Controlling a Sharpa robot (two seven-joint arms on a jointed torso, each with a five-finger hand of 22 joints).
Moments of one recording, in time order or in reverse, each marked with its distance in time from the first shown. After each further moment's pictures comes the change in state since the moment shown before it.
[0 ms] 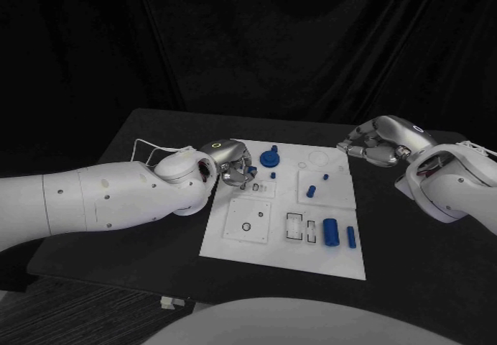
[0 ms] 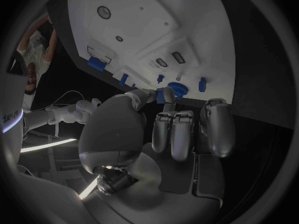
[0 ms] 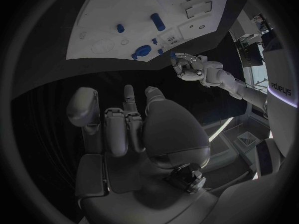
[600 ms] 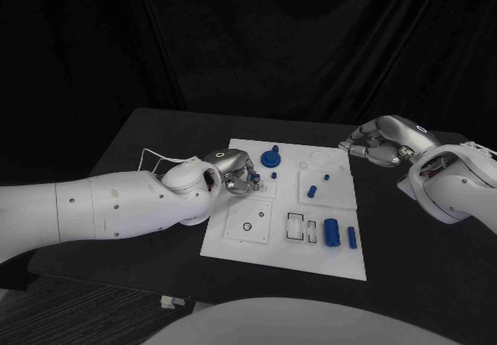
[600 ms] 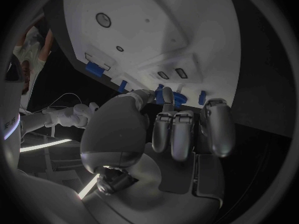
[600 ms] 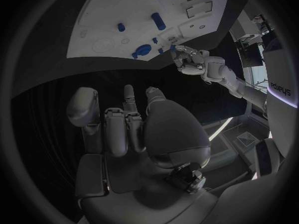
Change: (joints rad) left arm -0.046 0.022 -0.001 -0.001 -0.022 -0.029 -0.059; left_hand 0.029 0.029 -0.102 0.072 0.000 -0.015 -0.014 -0.019 -0.014 -0.003 0.004 0.001 0.000 0.000 0.000 0.000 0.000 0.000 0.000 0.000 0.000 0.000; right arm 0.001 -0.007 0.000 0.003 -0.001 -0.009 0.005; right_hand -0.025 -0.001 0.000 0.000 0.000 0.000 0.000 0.000 -0.001 0.000 0.000 0.000 0.000 0.000 0.000 0.000 0.000 0.000 0.000 0.000 0.000 0.000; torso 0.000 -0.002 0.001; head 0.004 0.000
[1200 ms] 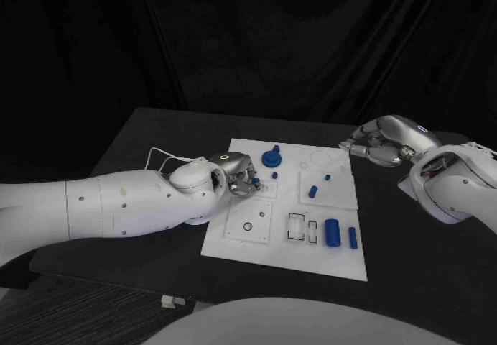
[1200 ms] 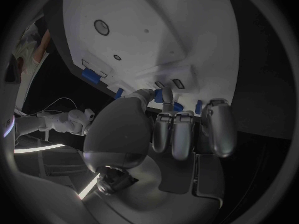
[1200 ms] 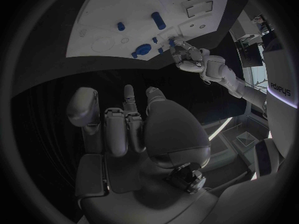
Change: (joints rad) left arm 0.000 0.030 0.000 -0.017 0.000 0.075 -0.066; left_hand 0.047 0.048 -0.159 0.025 0.000 -0.004 -0.004 0.000 -0.052 0.003 0.010 0.000 0.000 -0.010 0.011 0.000 0.000 0.000 0.010 0.011 0.000 0.000; right arm 0.000 0.001 0.000 -0.001 0.000 -0.004 0.004; right_hand 0.000 0.000 0.000 0.000 -0.015 0.000 0.000 0.000 0.000 0.000 0.000 0.000 0.000 0.000 0.000 0.000 0.000 0.000 0.000 0.000 0.000 0.000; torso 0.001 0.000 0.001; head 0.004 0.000
